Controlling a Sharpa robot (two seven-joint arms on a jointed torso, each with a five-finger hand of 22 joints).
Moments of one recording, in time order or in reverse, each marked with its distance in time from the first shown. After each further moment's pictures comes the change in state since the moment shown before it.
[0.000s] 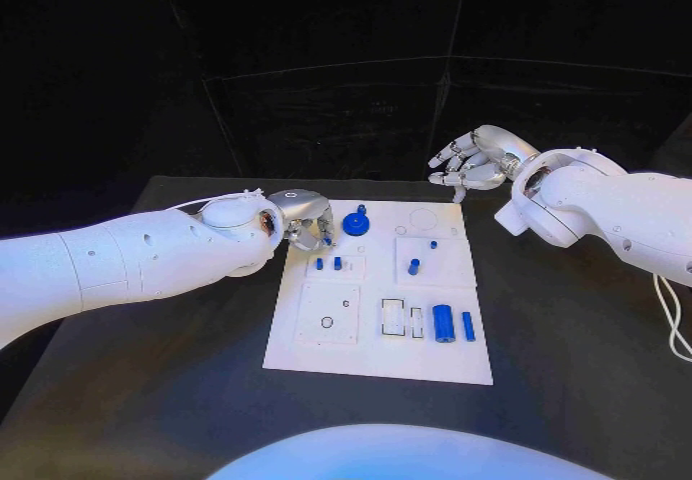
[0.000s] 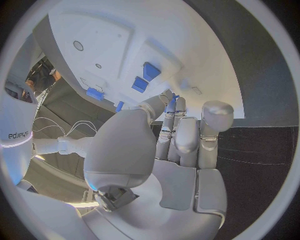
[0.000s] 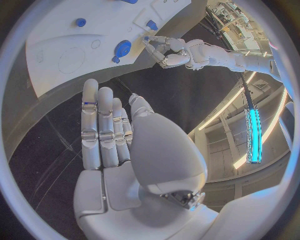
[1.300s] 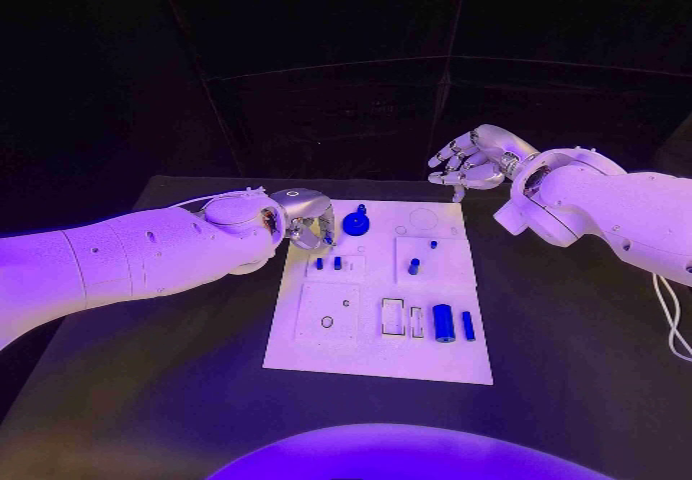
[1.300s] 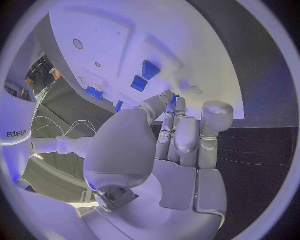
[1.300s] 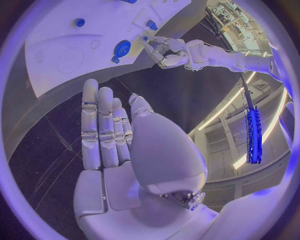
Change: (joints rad) left arm 0.004 0.009 0.000 -0.011 0.008 0.015 -0.005; left_hand 0.004 -0.004 0.006 0.000 0.000 0.000 0.000 -0.011 -0.001 0.003 0.004 -0.008 -0.001 0.000 0.000 0.000 0.002 0.000 0.000 0.000 -0.001 -0.002; right arm 0.000 0.002 0.000 0.000 0.000 0.000 0.000; right_hand 0.000 0.000 0.000 0.000 0.000 0.000 0.000 0.000 0.000 0.000 0.000 0.000 -0.001 0.000 0.000 0.000 0.000 0.000 0.000 0.000 0.000 0.000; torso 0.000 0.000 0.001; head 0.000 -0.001
